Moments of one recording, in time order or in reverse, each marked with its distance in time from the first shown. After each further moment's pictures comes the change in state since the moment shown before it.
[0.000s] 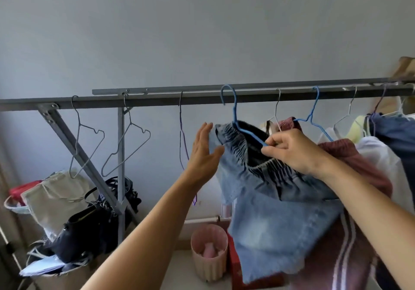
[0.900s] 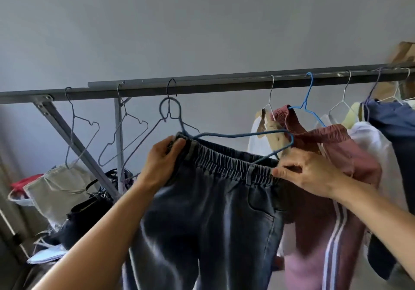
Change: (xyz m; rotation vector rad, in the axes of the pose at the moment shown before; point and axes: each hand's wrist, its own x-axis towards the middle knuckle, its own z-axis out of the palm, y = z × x) left_hand -0.025 -0.046 -0.058 -0.001 0.146 -0.025; right_hand -0.065 0.046 -0.001 -0.362 0.006 -0.090
